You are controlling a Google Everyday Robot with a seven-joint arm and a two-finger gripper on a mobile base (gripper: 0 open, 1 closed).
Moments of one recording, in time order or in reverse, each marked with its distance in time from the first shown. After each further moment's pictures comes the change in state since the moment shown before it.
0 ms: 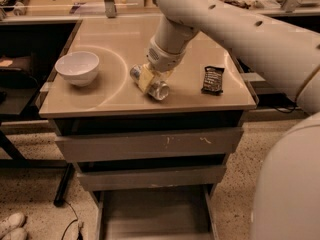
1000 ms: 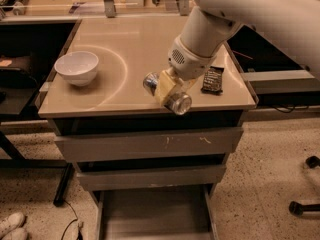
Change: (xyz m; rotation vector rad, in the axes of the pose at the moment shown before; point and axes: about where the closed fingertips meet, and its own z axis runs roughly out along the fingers) arm 0.087 0.036 -0.068 -0.058 0.051 0.076
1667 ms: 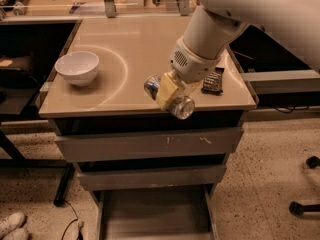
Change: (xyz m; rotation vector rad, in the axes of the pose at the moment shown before) arm 0.018 0.012 -0.010 -0.002 0.017 0.018
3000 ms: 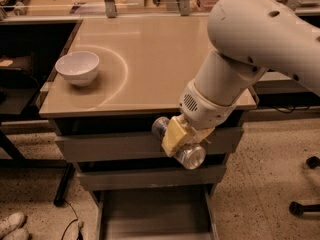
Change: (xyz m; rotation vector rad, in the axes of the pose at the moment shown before) arm 0.102 0.045 0.021 -0.065 0.115 0.168
